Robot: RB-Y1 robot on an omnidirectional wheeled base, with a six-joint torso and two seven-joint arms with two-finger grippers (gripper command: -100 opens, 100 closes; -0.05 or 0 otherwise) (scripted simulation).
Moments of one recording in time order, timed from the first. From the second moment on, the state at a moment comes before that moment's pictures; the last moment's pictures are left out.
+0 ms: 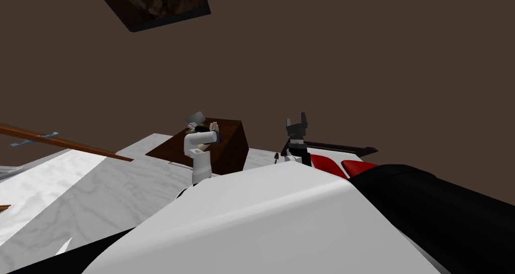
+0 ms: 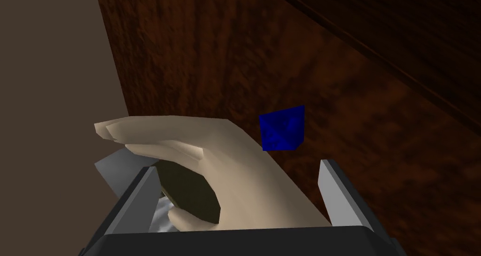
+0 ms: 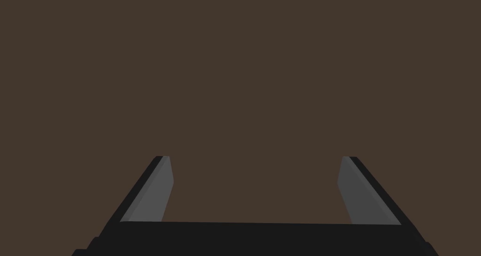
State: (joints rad) left arm -0.30 0.15 0.17 -1.89 -0.07 1.44 0.02; right arm 0.55 0.03 0.04 -2.27 -0.10 -0.47 -0.17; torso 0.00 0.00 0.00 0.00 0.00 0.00
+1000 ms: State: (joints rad) left arm -0.40 0.12 0.30 -1.76 -0.11 1.68 0.02; right arm 0.55 0.03 0.04 -2.27 -0.10 -0.47 -0.17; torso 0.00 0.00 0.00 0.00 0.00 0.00
